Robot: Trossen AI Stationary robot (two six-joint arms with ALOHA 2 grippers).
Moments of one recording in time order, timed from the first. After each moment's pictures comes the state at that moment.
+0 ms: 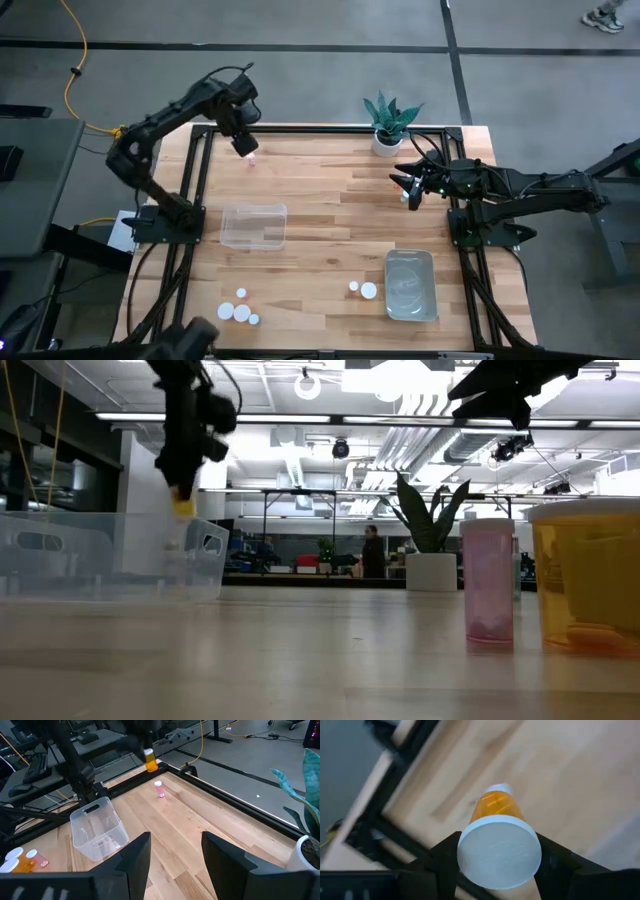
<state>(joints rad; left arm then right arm) 0.97 1.54 1.41 -1.32 -0.02 0.19 -0.01 0.70 0.69 -0.30 0.39 0.39</state>
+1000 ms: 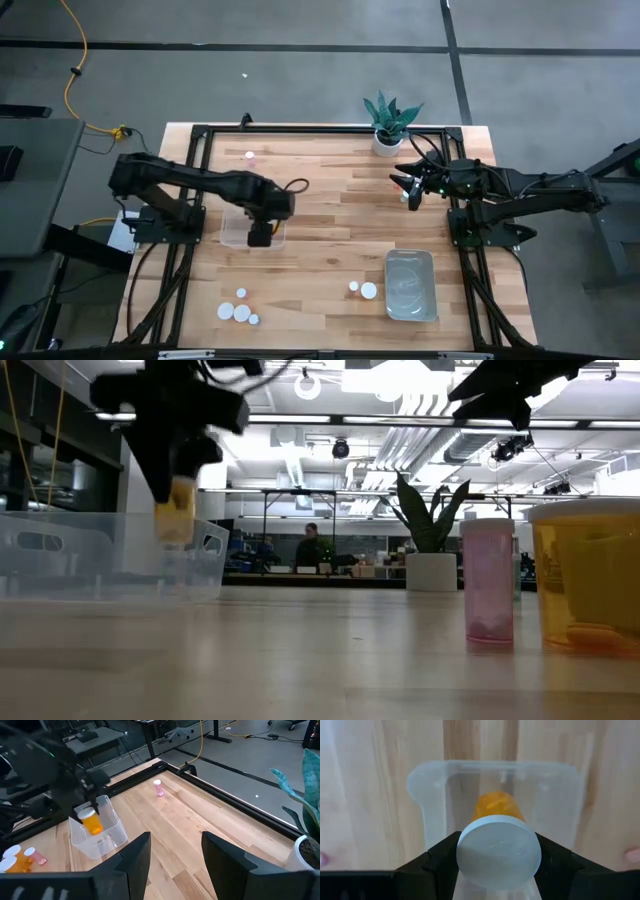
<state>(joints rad) 0.07 1.57 1.18 -1.10 -0.04 -0.04 -0.01 0.70 0.69 -0.31 0.39 0.38</state>
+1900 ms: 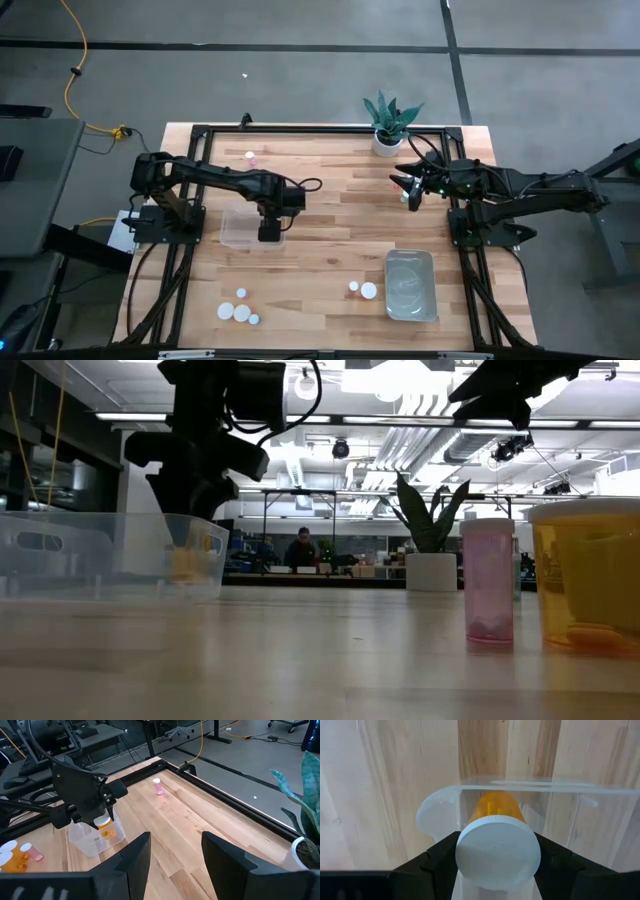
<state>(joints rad) 0.15 1.71 1.18 -1.04 -0.04 0.03 -0.01 0.70 0.69 -0.32 0.39 0.36</state>
